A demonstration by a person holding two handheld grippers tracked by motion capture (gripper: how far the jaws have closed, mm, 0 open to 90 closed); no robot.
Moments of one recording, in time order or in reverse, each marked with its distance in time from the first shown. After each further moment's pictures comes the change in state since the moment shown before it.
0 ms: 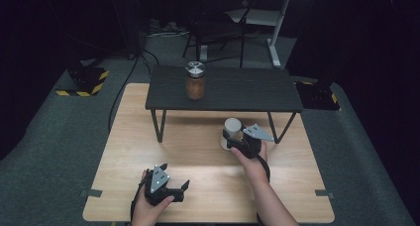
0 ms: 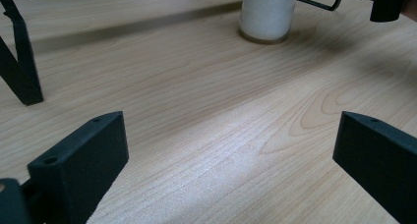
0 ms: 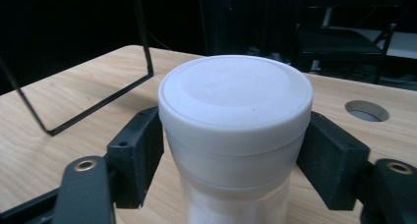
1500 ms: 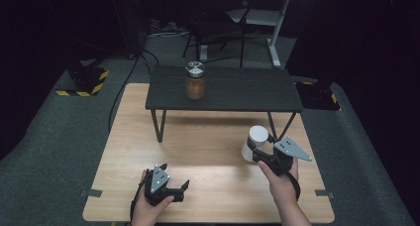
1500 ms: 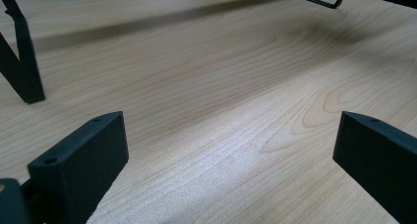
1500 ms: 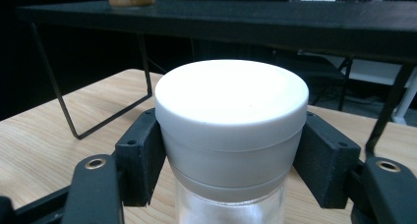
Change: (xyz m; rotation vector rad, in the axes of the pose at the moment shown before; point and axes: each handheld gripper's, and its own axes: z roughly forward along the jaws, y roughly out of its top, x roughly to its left) left arm -0.002 0.001 0.000 0.008 0.008 0.006; right arm -0.001 0.022 -0.116 -0.077 -0.043 -0.042
